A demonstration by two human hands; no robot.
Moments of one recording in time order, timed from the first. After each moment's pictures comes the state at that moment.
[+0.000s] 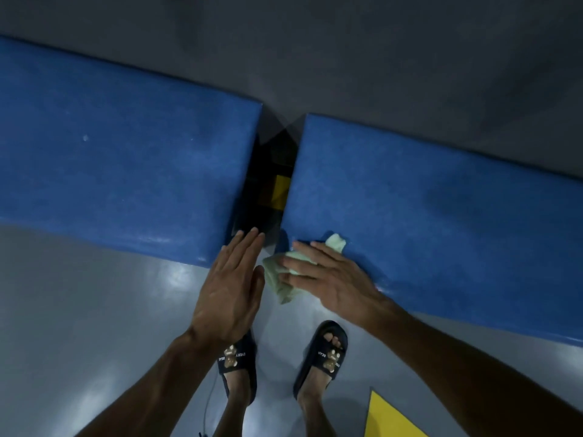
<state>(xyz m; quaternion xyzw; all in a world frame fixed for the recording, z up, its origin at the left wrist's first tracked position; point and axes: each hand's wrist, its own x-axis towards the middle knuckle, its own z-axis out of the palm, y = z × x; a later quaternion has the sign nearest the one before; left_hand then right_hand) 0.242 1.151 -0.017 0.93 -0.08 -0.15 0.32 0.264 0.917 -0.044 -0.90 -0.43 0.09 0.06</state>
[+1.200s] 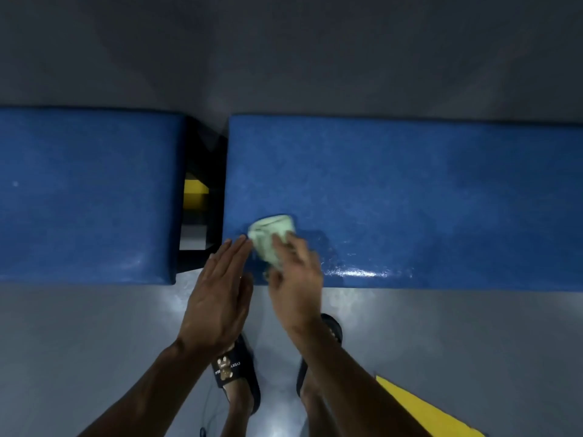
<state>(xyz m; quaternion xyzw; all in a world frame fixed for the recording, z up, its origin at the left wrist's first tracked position) 0.234 1.079 -0.008 0.93 -0.14 -0.18 0.28 0.220 0.930 -0.042 -0.94 0.12 -0.01 0.33</state>
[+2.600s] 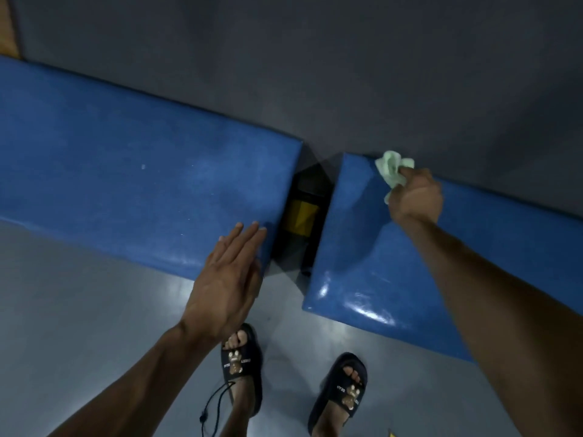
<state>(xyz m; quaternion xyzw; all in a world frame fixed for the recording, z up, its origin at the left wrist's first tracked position) 0.295 1.225 0.012 0.94 -0.09 -0.11 0.30 0.451 0.903 -0.030 -0.97 0.19 0.02 0.17</state>
